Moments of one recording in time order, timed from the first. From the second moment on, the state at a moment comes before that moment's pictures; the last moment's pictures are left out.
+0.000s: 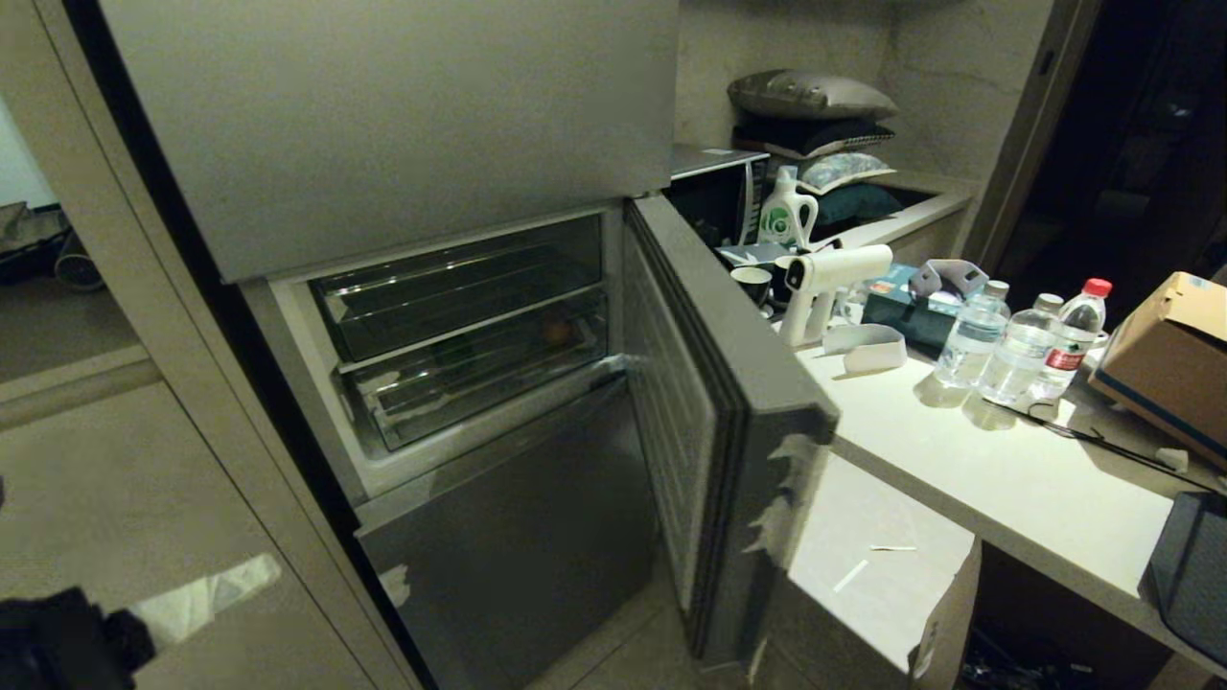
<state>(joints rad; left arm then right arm) -0.10 0.86 -0.35 -0.24 -0.33 -0.57 0.00 0.00 0.00 -0.09 -0.02 0.02</state>
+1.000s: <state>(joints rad) -0.03 0.21 -0.12 0.25 0.00 0.04 0.00 0.00 0.00 -0.09 -0.02 0.02</state>
